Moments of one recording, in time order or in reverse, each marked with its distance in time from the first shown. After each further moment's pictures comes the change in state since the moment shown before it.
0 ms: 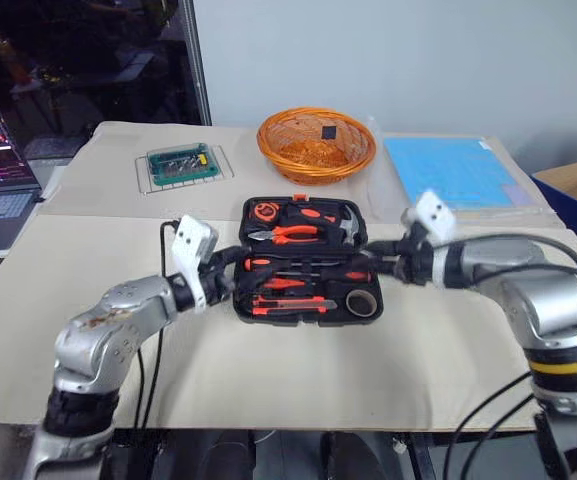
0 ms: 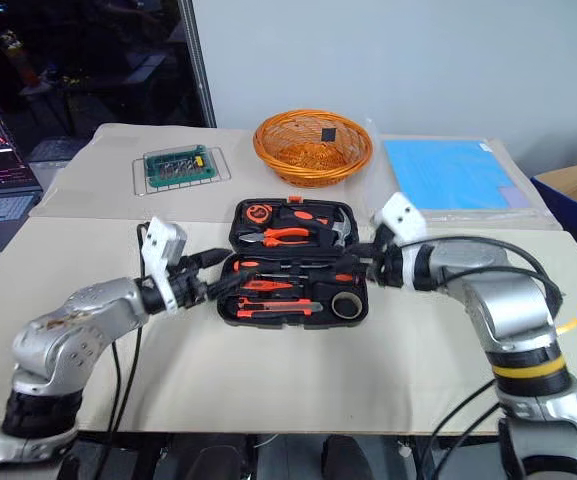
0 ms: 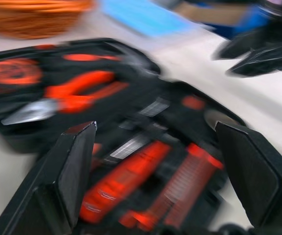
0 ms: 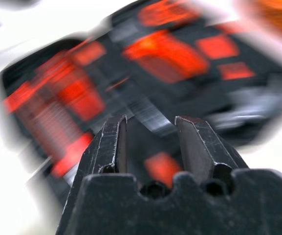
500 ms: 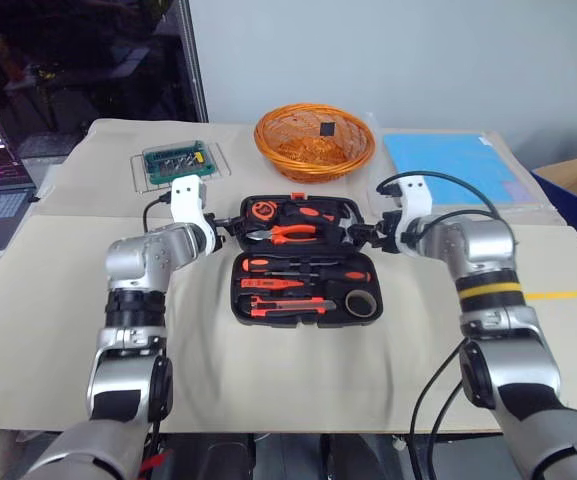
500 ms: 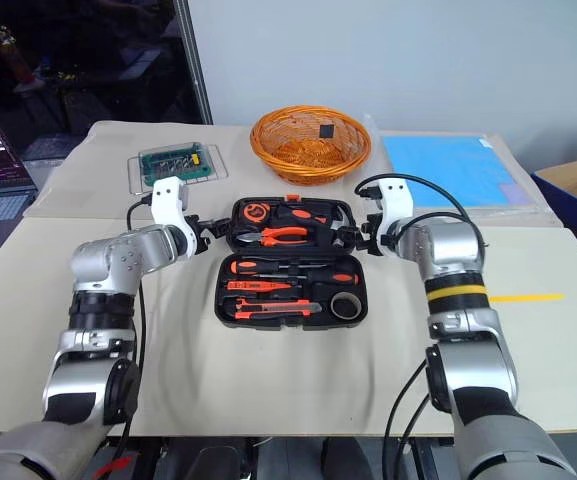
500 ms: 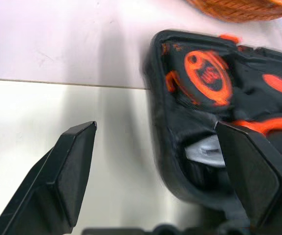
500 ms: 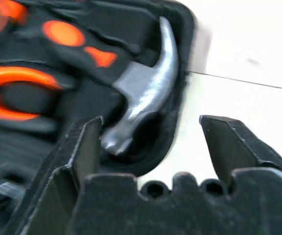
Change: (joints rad) left arm -0.470 -0.129 0.093 0.825 0.196 -0.047 0.227; right arm -0.387 0.242 -0.020 0.868 -0.150 -0.143 -0.250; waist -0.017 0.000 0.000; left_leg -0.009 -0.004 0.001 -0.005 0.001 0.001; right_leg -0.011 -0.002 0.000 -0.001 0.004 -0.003
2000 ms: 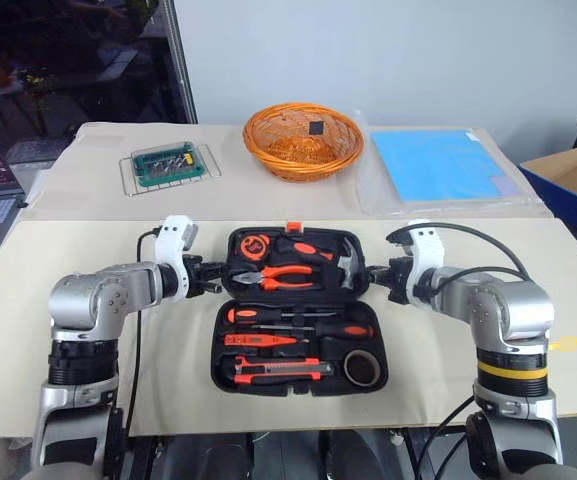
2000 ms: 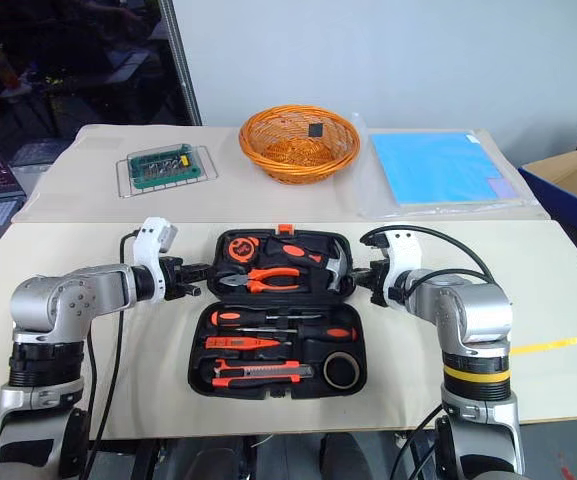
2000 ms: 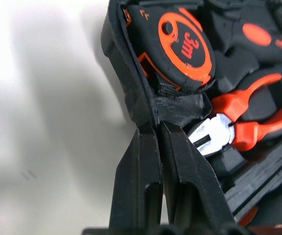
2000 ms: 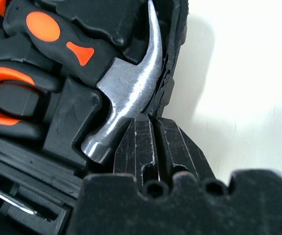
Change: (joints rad) left arm 0.410 0.234 -0.060 -0.625 -0.081 0.123 -0.406; right arm 0.506 -0.003 -0.111 -0.958 0.150 0.344 0.005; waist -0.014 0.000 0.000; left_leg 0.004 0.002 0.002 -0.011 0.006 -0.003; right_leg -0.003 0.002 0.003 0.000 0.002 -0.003
